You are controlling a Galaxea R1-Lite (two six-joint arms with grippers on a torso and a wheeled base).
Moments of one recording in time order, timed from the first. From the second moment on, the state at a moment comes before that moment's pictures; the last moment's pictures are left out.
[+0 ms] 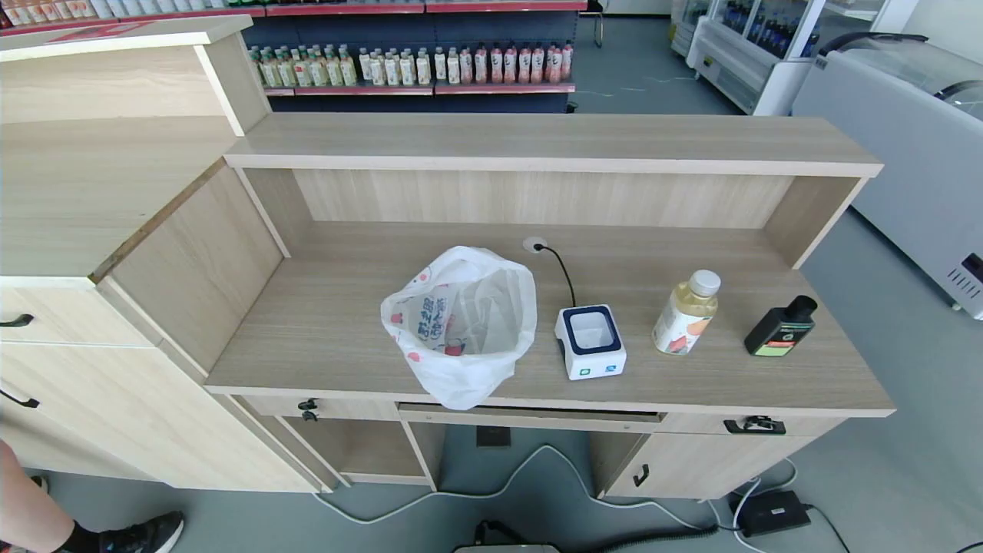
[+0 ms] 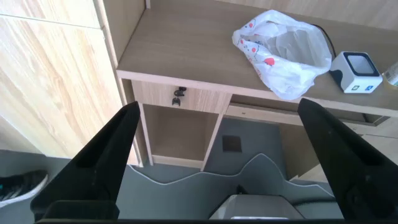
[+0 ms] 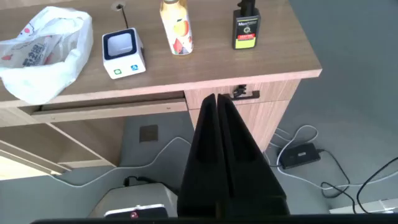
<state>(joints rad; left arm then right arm) 0.00 0.00 0.00 -0.04 -0.02 -0.12 0.01 0.08 -0.12 0.03 -0.07 0.06</state>
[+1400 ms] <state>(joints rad) 0.00 0.00 0.00 -0.04 -0.02 -0.12 0.05 1.88 -0.46 -1.17 -0.01 0.10</state>
